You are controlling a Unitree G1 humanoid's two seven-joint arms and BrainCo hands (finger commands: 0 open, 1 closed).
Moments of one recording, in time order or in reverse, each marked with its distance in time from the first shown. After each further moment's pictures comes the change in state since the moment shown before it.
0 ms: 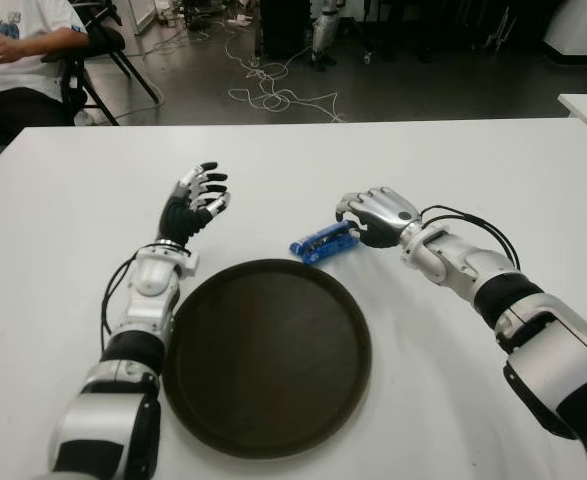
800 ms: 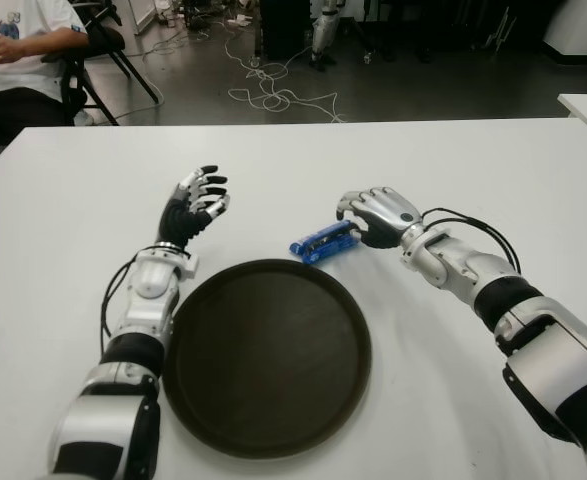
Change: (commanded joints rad) left arm -0.002 0.000 0.004 0.008 -0.004 0.000 0.003; right arm 0.010 0.025 -0.026 0.047 0.017 -0.019 -0.041
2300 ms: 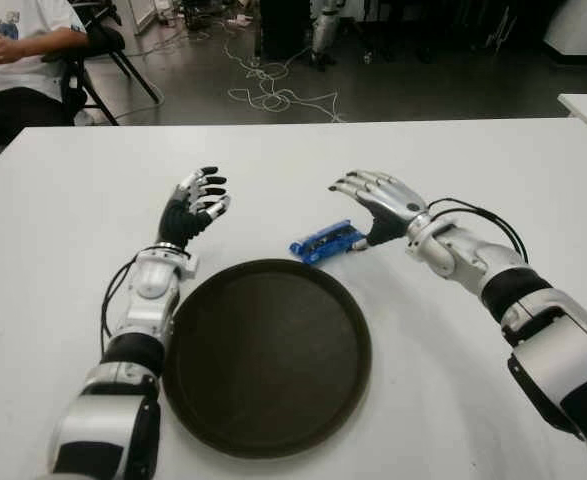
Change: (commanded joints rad) left arm -0.015 -0.001 -0.002 0.013 -0.005 0.009 -0.002; right arm -0.071 -0.026 -0.017 -0.022 -0.013 -0.029 0.039
